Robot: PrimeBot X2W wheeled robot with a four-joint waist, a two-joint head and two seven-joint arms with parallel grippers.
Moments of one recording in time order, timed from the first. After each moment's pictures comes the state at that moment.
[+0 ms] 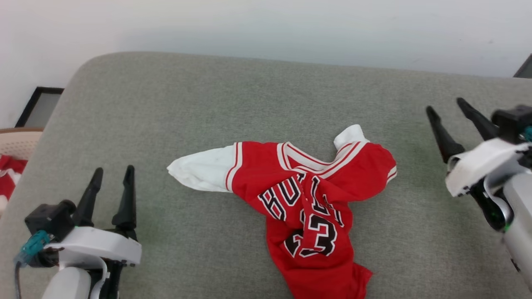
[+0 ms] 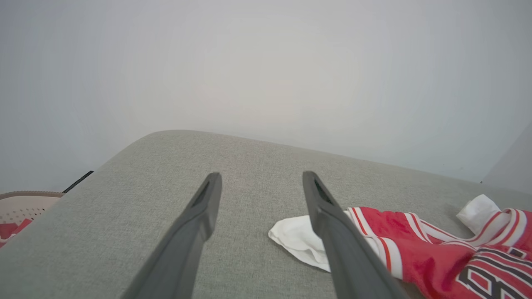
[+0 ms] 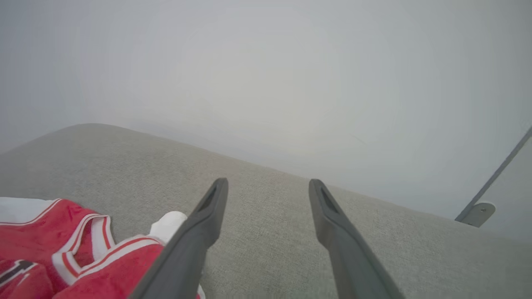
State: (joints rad) left arm -0.23 0.34 -0.07 0.31 -0.53 -0.10 -0.26; right arm -0.73 -0.45 0.55 0.70 0.63 0.13 -0.24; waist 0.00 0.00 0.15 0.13
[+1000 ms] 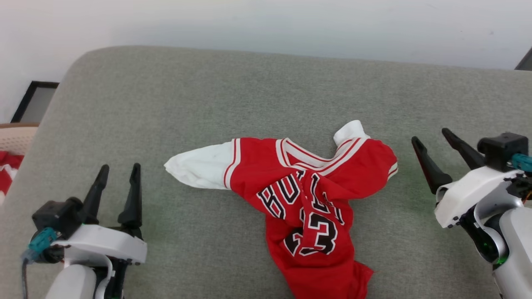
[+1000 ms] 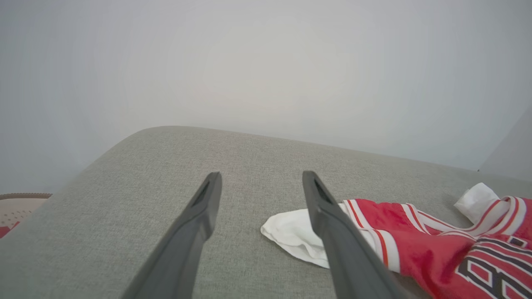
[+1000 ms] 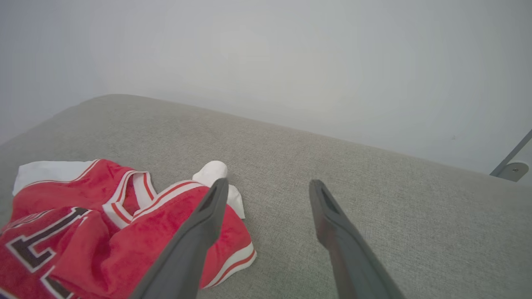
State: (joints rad) left arm -0.24 0.35 -0.10 0.29 -0.53 -0.08 -0.26; right arm -0.46 -0.38 0.29 0.33 0.47 0.13 0.03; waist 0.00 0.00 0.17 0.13
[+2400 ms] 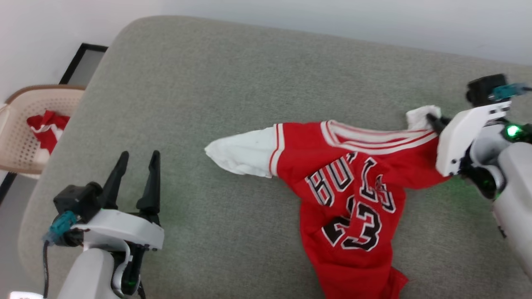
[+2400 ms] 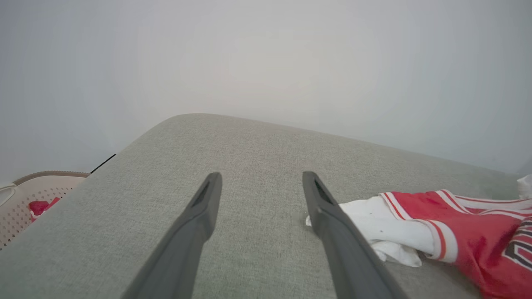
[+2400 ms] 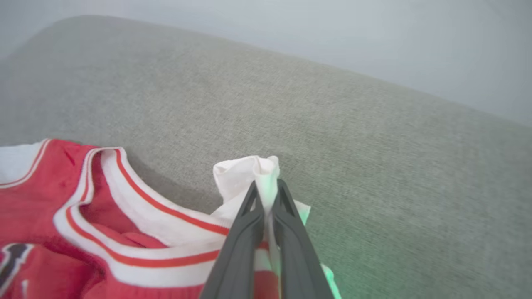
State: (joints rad) left arm -0.33 0.27 -0.11 0.37 -0.48 -0.12 -0.26; right arm -0.86 -0.35 0.47 0.84 0.58 0.13 0.25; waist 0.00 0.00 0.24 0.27
